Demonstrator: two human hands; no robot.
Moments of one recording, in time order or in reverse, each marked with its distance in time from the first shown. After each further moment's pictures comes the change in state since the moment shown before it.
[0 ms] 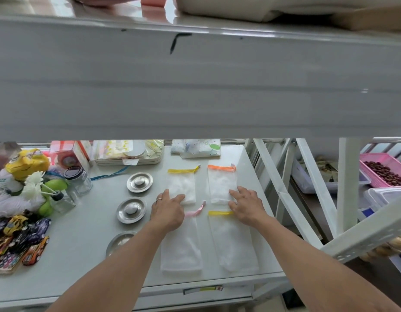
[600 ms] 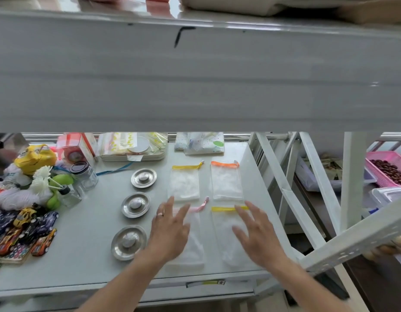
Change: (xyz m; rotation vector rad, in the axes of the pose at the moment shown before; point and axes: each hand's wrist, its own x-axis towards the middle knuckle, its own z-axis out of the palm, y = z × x) left_hand -0.063 -0.009 0.023 0.024 0.097 0.117; right_hand -0.101 0.006 0.027 0.095 0.219 -0.163
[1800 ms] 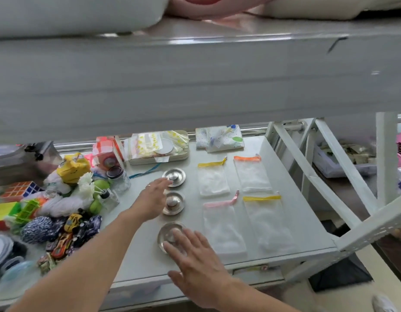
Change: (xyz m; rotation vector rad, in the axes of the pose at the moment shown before) left_hand 0.057 -0.153 -0.081 -0.084 0.035 0.106; right_hand -0.041 -0.237 0.067 -0.102 -0.152 -0.460
